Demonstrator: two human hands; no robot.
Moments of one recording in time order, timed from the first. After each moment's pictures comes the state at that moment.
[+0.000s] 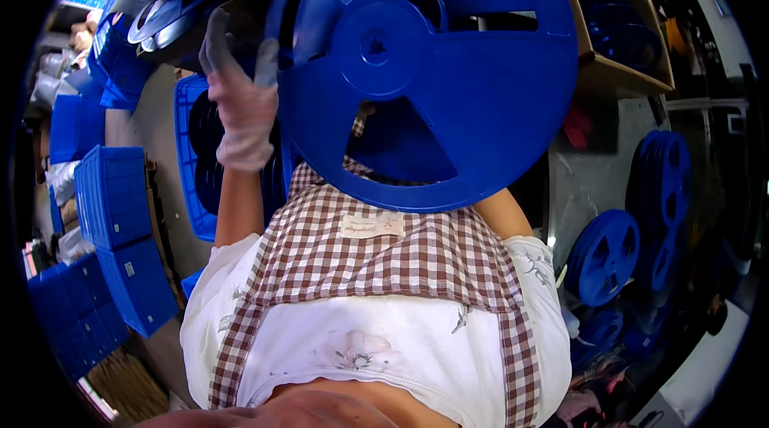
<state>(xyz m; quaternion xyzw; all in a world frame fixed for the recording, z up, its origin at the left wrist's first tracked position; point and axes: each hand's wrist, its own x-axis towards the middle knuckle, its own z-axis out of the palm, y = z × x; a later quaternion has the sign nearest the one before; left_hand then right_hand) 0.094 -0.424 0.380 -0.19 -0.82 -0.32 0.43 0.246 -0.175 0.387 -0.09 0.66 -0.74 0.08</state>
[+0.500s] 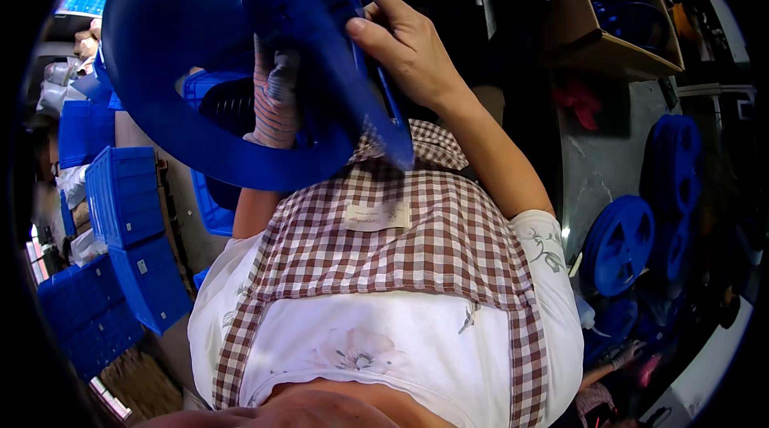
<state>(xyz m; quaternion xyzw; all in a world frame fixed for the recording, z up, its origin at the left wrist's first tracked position) 0.127 -0.406 0.351 -0.20 -0.53 -0.82 -0.05 0.159 -0.220 0.392 -0.12 0.69 -0.71 -0.08</state>
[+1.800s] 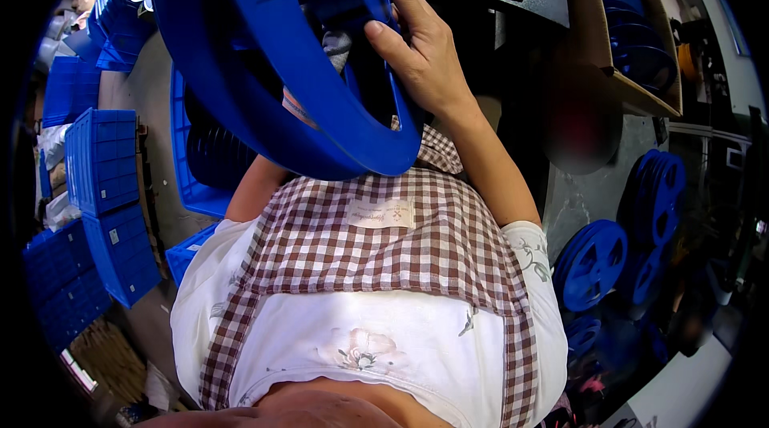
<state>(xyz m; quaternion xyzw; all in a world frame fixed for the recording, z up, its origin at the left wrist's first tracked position) 0.120 -0.387 0.331 -0.12 -0.43 -0.89 -0.08 0.137 -0.226 0.376 -0.10 0.78 -0.60 -0.10</state>
